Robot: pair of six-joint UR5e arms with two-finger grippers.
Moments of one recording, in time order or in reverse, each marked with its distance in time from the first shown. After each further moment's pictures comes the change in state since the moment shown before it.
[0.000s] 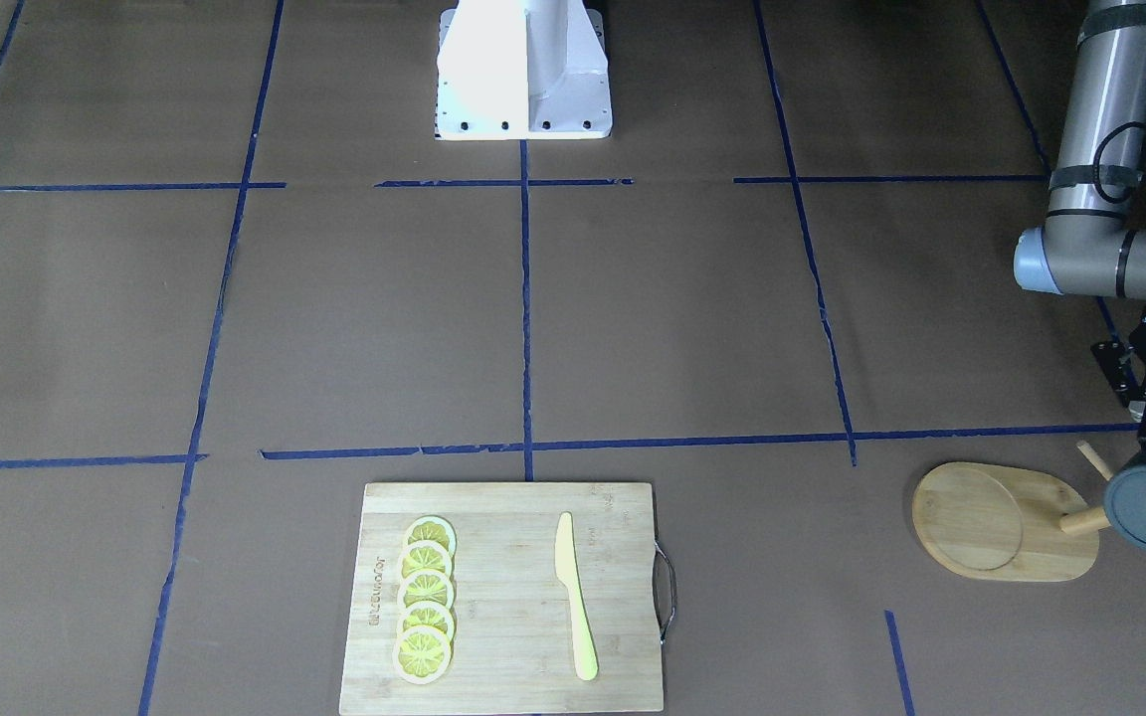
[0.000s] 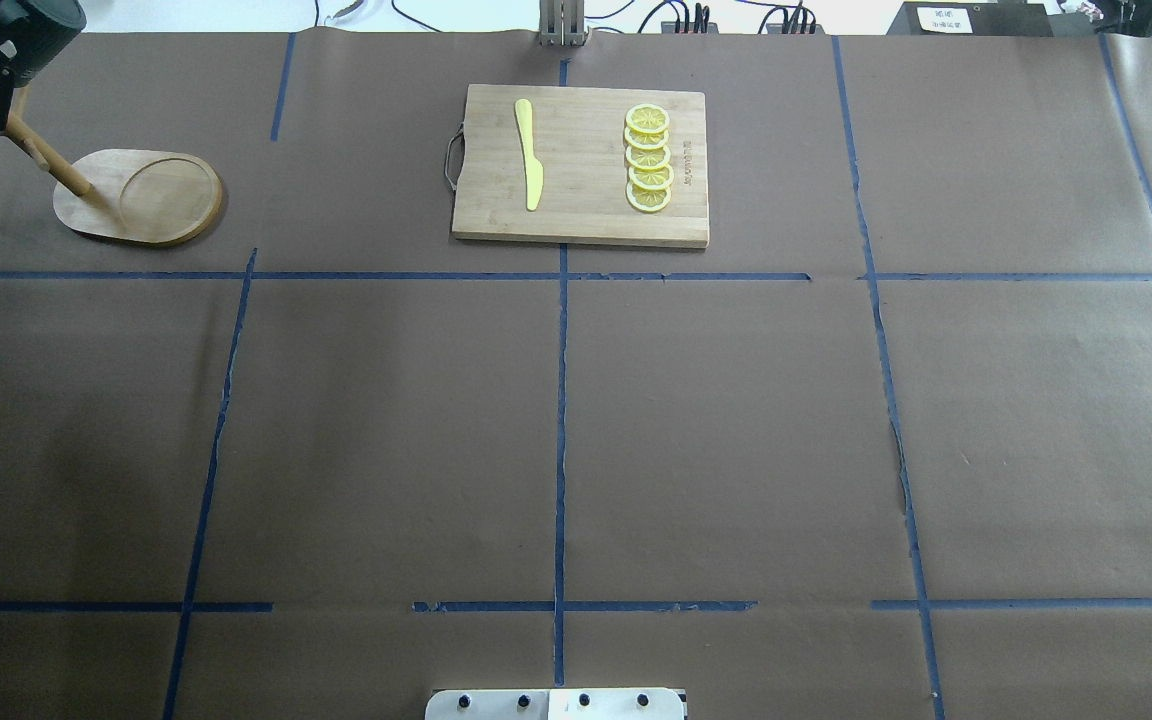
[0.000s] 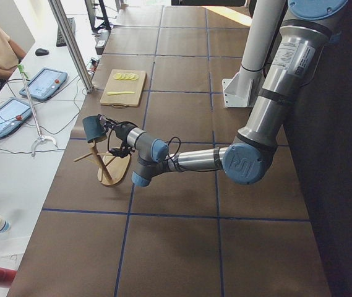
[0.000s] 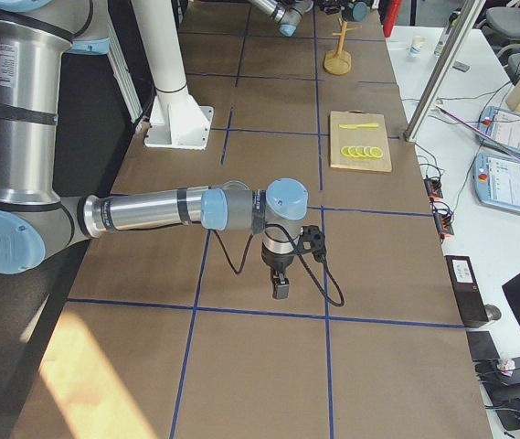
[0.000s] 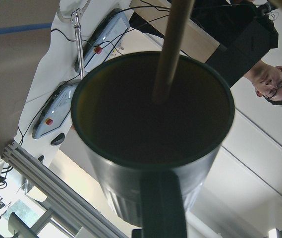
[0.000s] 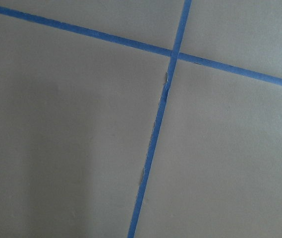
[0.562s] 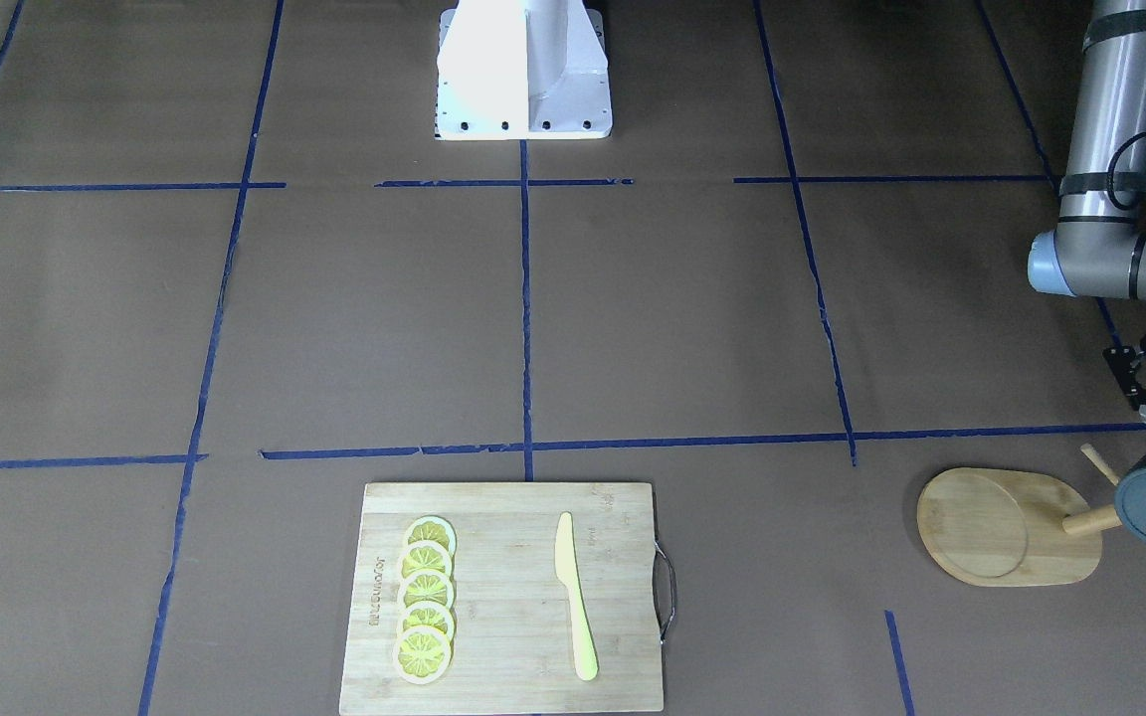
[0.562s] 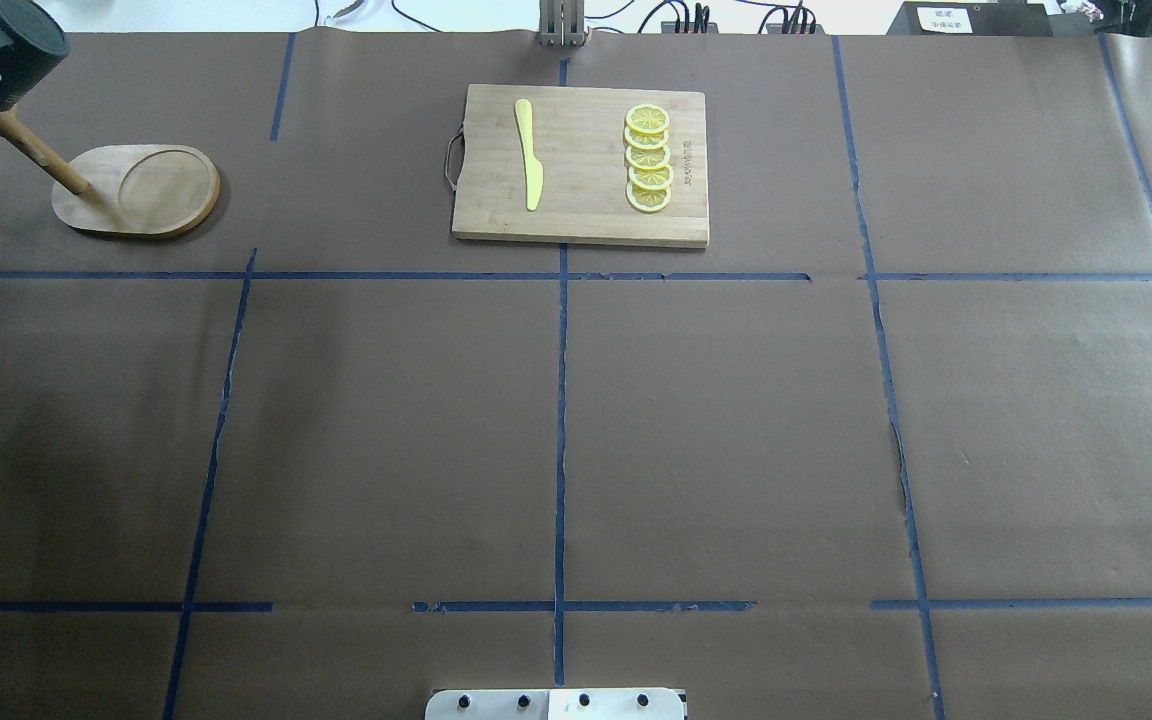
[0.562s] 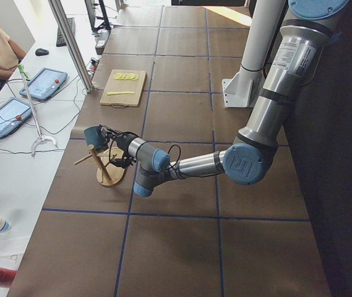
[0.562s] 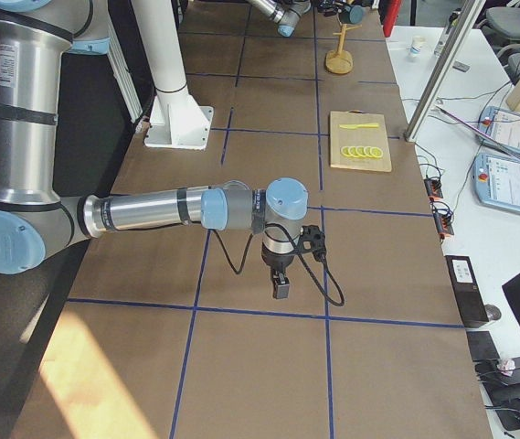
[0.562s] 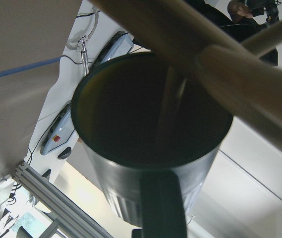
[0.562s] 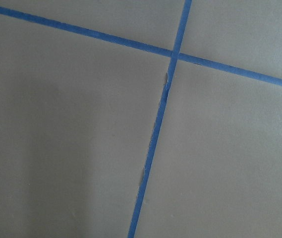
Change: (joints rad) left arm 0.000 0.002 0.092 -0.068 -0.011 0.002; right arm 0.000 0.000 0.001 0.000 0.000 0.000
